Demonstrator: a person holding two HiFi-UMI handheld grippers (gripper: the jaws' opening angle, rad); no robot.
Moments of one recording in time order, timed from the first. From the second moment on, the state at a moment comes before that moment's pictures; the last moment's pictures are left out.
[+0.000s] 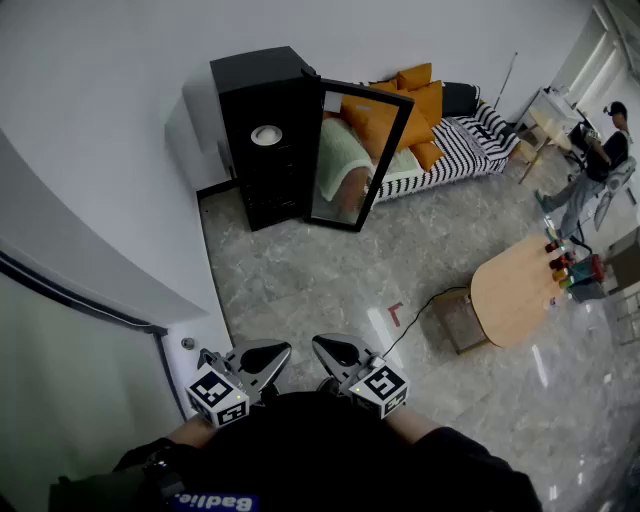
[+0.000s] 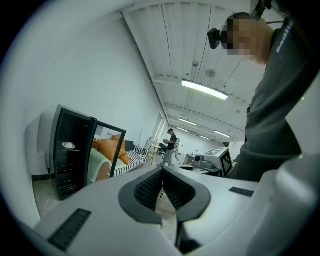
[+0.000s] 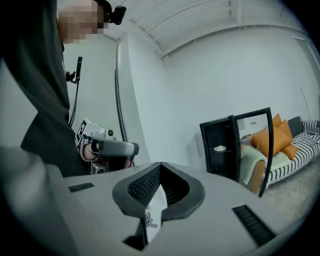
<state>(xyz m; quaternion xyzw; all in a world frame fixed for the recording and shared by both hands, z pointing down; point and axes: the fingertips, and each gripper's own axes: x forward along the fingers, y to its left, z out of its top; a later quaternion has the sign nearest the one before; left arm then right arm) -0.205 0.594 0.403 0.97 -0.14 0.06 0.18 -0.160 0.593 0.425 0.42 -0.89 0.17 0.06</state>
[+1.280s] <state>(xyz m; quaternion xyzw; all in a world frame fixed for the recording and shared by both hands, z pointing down) -0.146 0.551 0.368 0.96 -0.23 0.05 0.12 -0.077 0.544 0.395 0.41 -0.90 0.14 -0.01</state>
